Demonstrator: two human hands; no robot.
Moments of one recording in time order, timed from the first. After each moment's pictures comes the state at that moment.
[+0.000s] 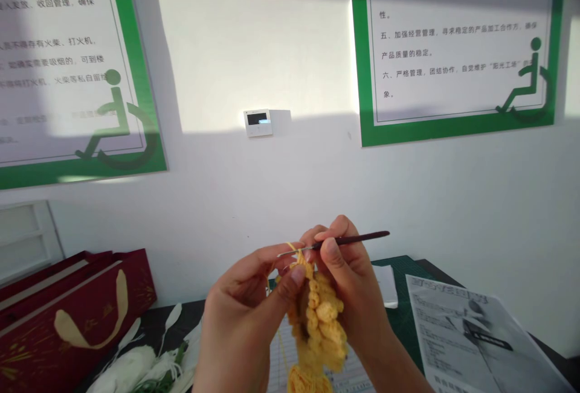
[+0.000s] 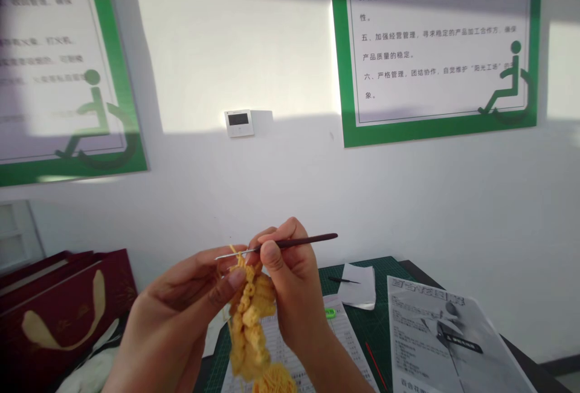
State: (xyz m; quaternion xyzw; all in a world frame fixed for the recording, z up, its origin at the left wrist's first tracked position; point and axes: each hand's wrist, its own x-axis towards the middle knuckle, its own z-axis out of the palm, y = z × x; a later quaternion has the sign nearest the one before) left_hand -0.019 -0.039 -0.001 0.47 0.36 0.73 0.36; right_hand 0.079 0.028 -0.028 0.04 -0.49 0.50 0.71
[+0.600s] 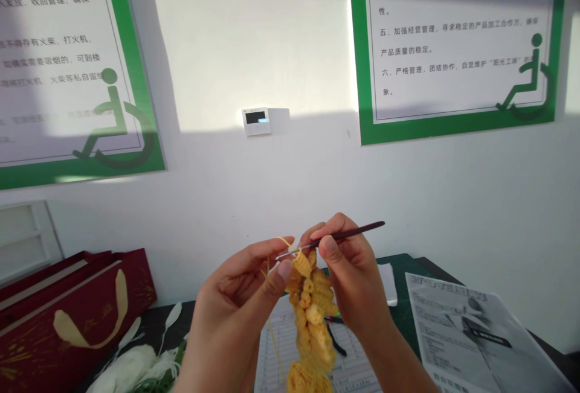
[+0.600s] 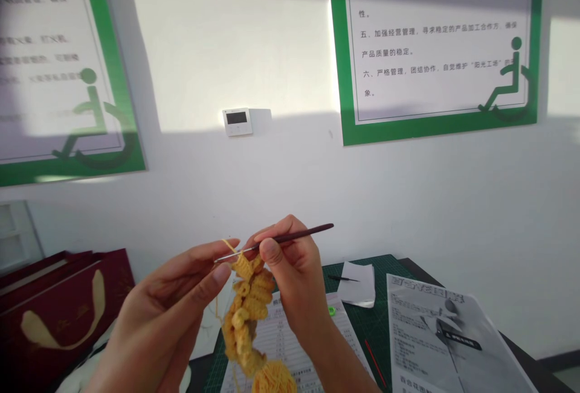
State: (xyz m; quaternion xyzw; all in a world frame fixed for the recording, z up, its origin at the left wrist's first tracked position) left_hand -0.026 -0.038 0.006 0.47 0.35 0.72 0.37; right_hand 0.092 0.035 -0.025 0.03 -0.53 0.47 0.70
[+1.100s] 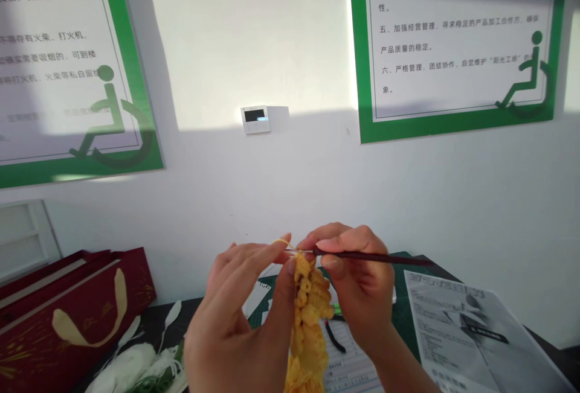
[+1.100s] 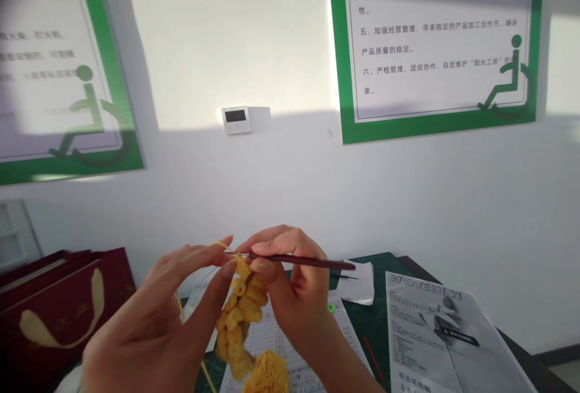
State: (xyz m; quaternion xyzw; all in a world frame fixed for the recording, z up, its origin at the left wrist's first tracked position) left_hand -0.006 -0.046 -0.009 0.54 0.42 0.73 -0.01; right_hand 0.098 0.032 -0.031 0.04 -0.60 0.23 0.77
